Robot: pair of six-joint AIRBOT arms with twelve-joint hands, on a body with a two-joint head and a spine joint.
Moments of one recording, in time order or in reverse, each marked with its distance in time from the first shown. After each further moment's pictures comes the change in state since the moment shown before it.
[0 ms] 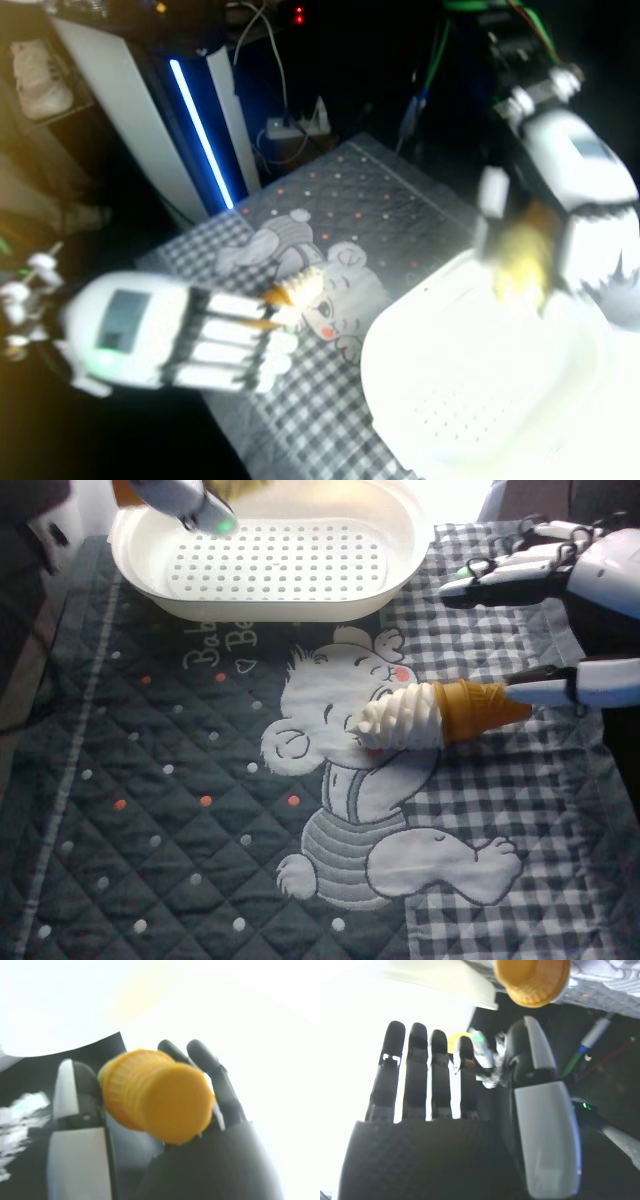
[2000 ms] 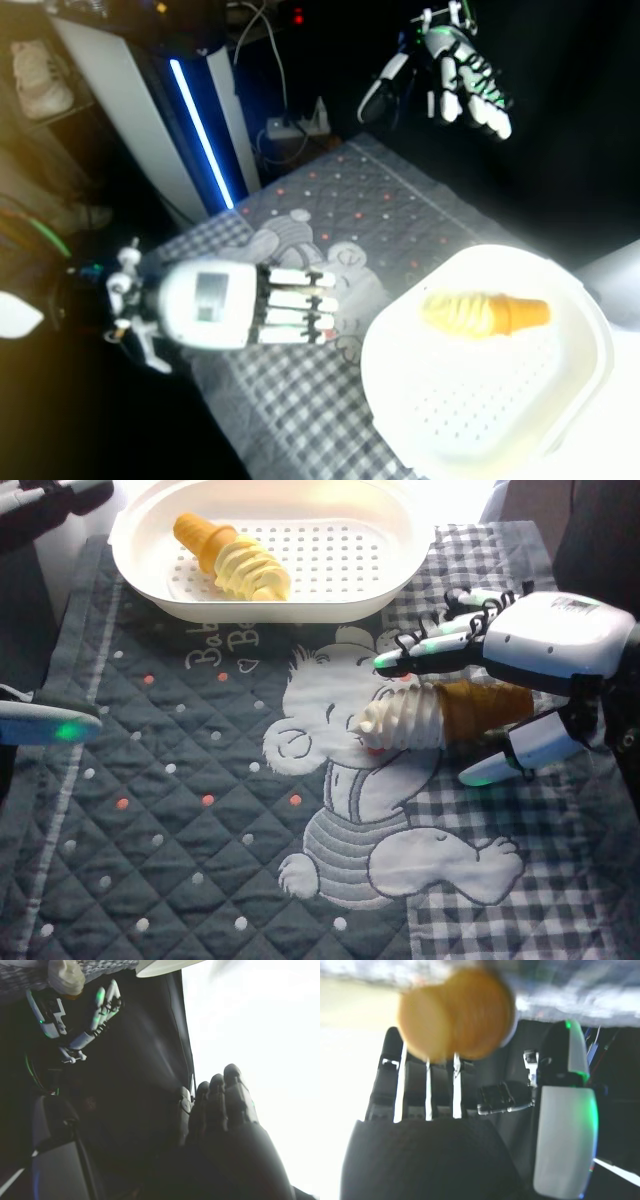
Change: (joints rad) left arm 0.681 0.702 -0.889 -0.100 -1.050 -0.153; right arm 0.058 -0.133 0.063 -0.192 -0.191 0.078
